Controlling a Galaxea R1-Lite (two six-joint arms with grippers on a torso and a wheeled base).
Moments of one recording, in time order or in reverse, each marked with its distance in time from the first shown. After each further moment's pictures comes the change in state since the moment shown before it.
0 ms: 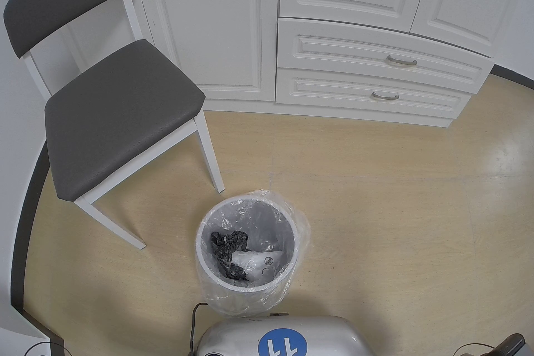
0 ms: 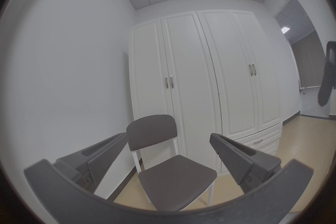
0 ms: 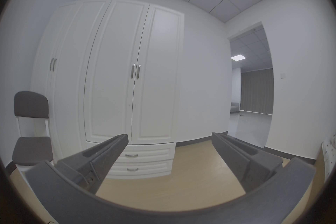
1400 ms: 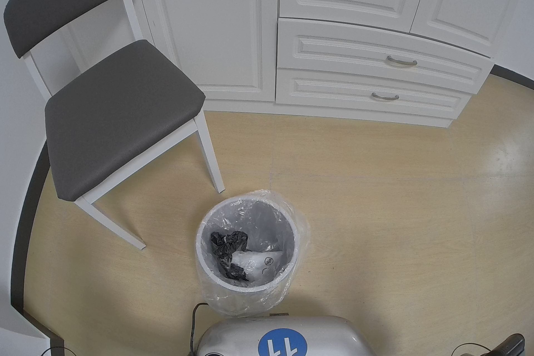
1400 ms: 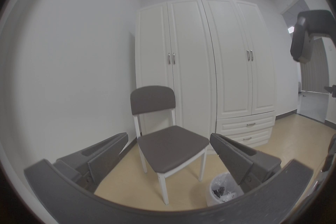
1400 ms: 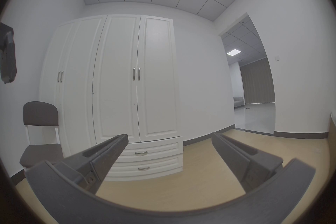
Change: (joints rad) left arm 0.101 -0.428 0.393 0.186 -0.055 -0.134; right arm -0.034 -0.366 0.492 -0.183 0.067 0.136
